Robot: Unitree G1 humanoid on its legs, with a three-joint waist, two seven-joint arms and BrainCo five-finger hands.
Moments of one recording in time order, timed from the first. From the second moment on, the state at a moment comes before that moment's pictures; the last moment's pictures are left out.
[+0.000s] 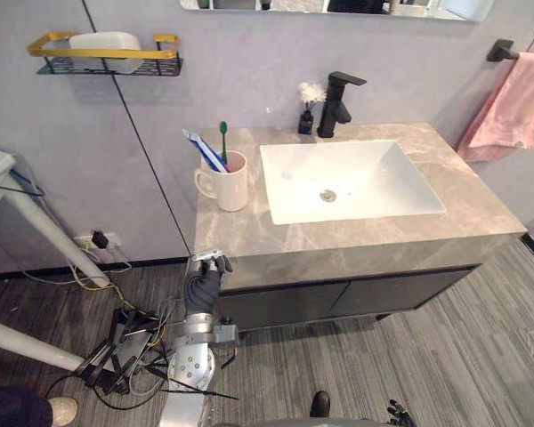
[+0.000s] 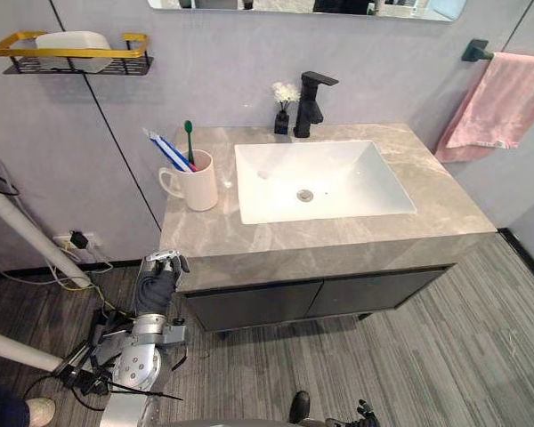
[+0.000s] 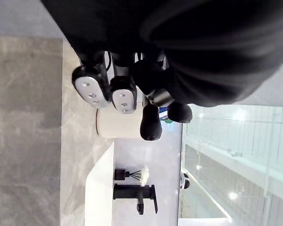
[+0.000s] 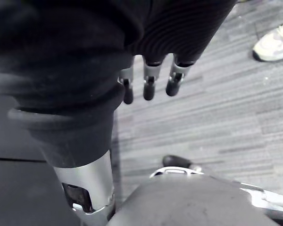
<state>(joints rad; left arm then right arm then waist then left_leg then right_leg) 0.27 0.00 -0.14 -0.29 0.05 -0.14 0.20 0.26 -0.13 0.01 0.96 0.03 -0.13 -0.13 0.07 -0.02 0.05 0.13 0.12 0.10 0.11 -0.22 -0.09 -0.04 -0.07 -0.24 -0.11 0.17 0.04</state>
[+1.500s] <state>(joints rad) -0.34 0.21 0.19 0.26 0.09 0.01 0.35 0.24 -0.12 -0.02 0.89 0.03 -0.11 -0.12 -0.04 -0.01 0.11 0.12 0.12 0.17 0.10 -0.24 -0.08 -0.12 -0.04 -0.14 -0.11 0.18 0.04</state>
